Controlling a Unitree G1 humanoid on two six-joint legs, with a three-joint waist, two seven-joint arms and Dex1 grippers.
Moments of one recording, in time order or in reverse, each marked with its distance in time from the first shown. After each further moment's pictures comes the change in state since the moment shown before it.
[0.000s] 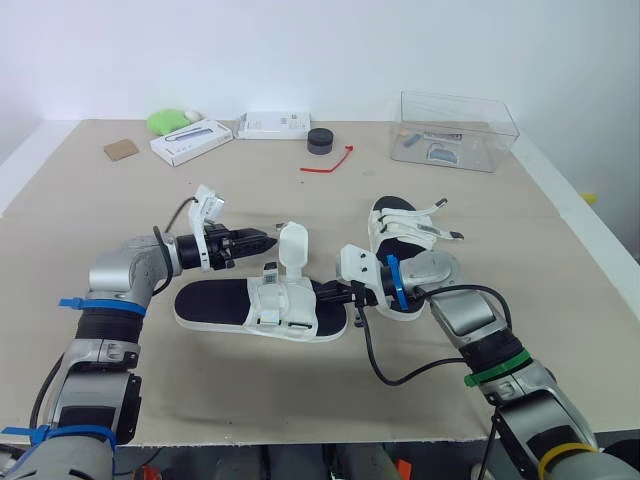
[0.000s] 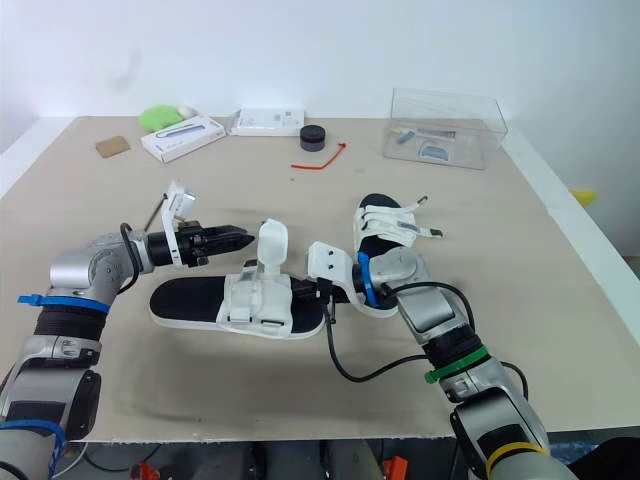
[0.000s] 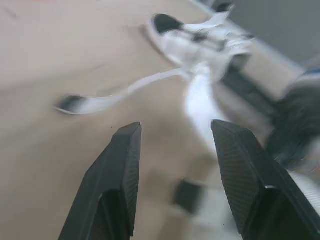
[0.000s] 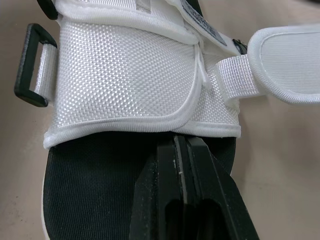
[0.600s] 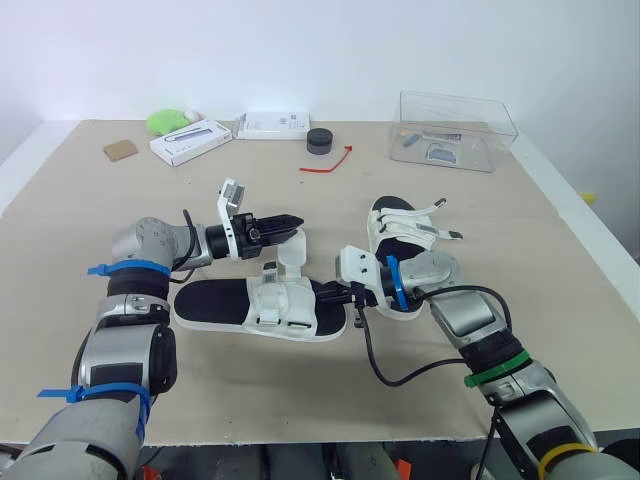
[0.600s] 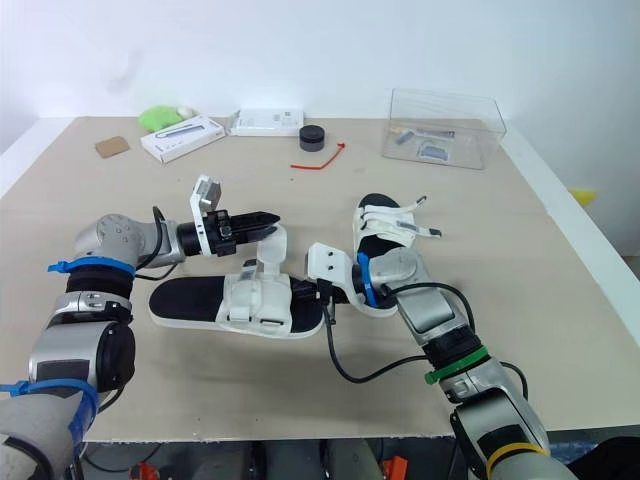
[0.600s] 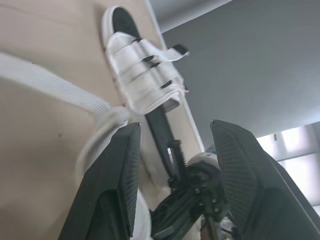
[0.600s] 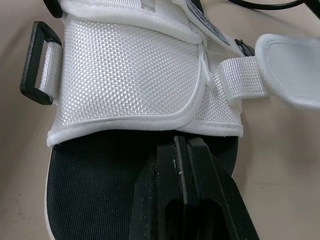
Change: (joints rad) left arm -0.268 -0.128 0.178 0.357 -0.152 0.406 0.198; right arm 0.007 -0.001 0.002 -0.006 -0.001 -0.008 -0.004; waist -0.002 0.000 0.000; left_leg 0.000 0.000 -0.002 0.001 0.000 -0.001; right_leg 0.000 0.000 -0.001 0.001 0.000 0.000
